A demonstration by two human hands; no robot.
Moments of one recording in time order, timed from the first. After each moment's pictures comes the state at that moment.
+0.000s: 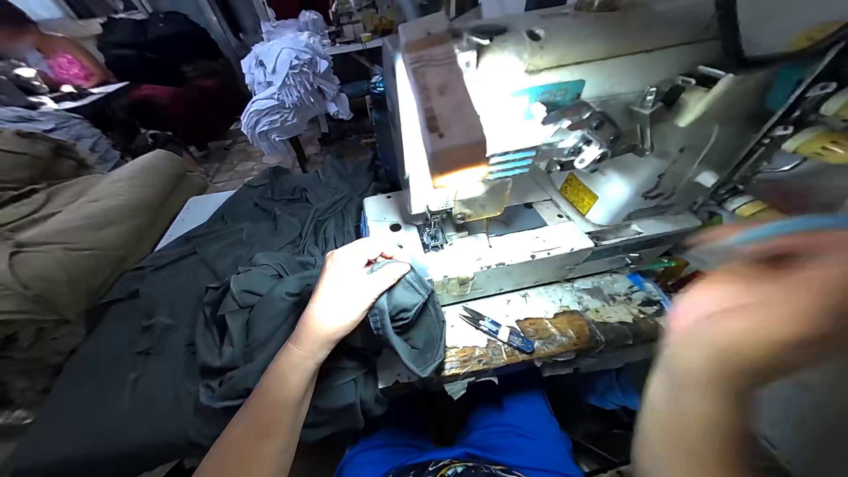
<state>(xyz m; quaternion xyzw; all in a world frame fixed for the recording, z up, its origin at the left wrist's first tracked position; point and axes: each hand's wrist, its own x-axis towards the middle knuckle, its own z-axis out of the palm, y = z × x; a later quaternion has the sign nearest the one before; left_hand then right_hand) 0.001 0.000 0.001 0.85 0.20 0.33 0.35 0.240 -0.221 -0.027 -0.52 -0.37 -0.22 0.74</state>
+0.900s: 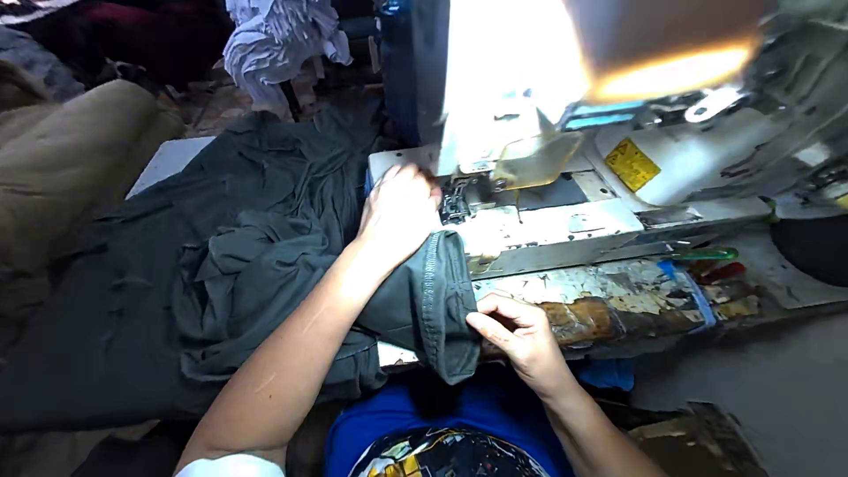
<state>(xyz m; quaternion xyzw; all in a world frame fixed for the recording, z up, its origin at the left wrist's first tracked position) 0.072 0.040 -0.026 0.94 0.18 0.27 0.08 0.158 -0.159 -0.122 -0.50 -0.52 0.21 0.66</state>
